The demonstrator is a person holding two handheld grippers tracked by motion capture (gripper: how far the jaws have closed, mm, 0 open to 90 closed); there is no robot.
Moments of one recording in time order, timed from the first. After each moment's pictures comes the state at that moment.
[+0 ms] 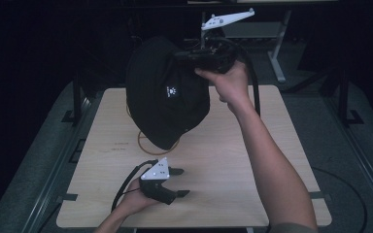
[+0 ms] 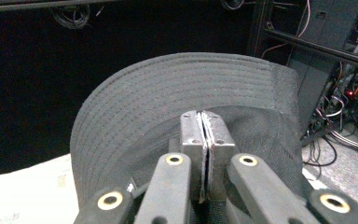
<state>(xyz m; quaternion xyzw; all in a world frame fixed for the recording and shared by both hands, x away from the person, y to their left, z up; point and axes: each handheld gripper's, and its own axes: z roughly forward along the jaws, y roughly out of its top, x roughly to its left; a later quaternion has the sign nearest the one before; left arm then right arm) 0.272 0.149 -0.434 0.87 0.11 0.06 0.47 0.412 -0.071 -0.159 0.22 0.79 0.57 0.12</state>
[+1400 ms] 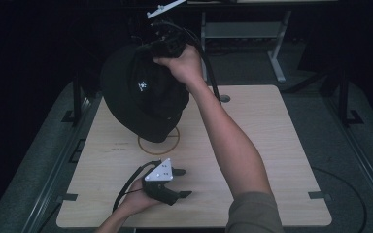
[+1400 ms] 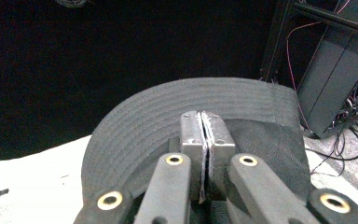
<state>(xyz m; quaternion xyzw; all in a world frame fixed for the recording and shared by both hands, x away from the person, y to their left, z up) 0.270 0.140 -0.436 0.88 0.10 0.06 0.46 0.469 0.030 -0.154 0.21 0.82 0.52 0.08</state>
